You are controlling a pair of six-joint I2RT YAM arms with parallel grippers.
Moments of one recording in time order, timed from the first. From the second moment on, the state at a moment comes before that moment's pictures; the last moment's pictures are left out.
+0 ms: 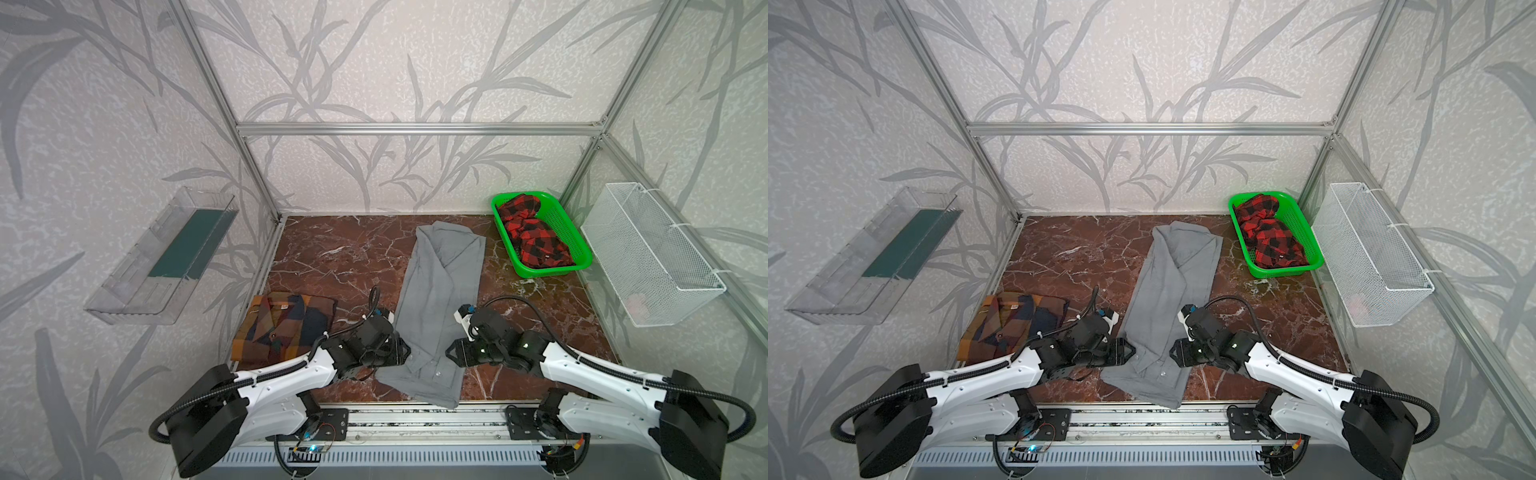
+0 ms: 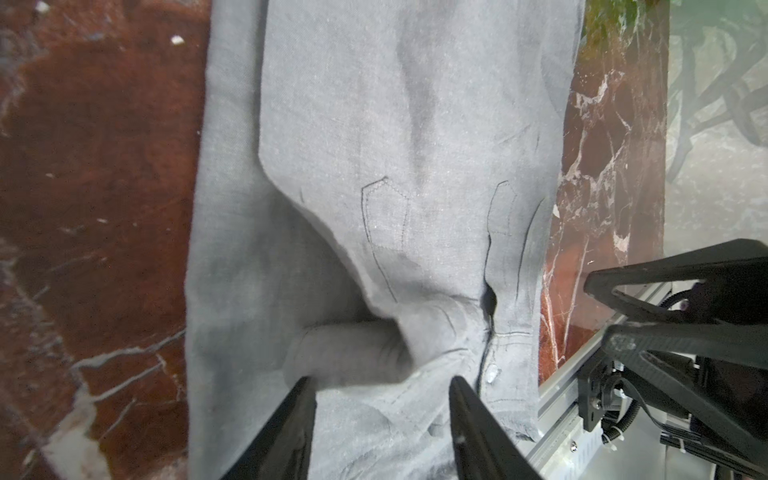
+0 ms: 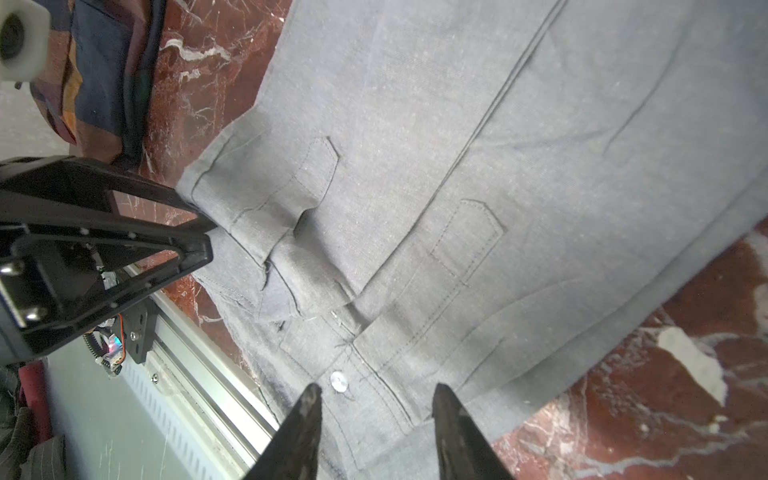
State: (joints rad) left arm -0.87 1.10 0.44 -0.18 0.12 -0.89; right arm 0.83 1.08 0.53 -0.37 -0.22 0.66
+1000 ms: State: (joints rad) left arm -0.87 1.17 0.29 0.12 0.12 -0.71; right arm 0.85 1.14 0.53 -0.31 -0.25 0.66
